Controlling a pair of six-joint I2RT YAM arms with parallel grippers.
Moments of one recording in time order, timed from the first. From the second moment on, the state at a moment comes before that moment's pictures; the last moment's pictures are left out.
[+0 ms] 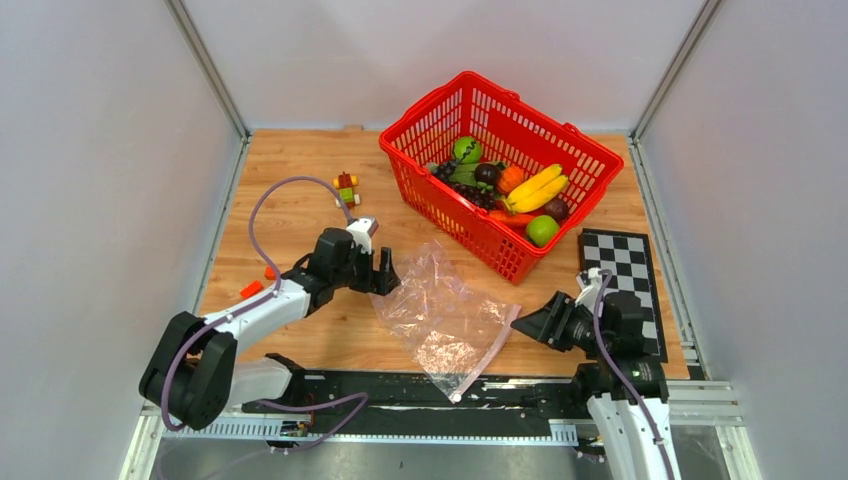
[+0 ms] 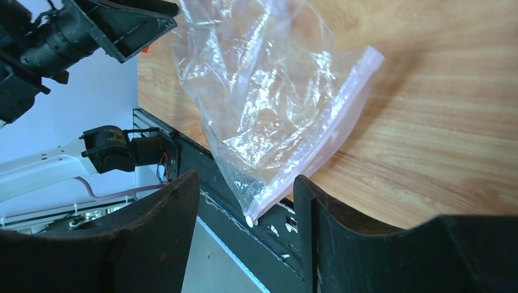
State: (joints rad) left arm -0.48 1.21 0.52 0.00 0.23 -0.30; right arm 0.07 0.18 0.34 -0.77 -0.69 0.65
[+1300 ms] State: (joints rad) left arm -0.48 1.17 0.48 -0.13 0.03 -0.39; right arm 0.58 0.39 0.10 -0.19 -0.31 1.00
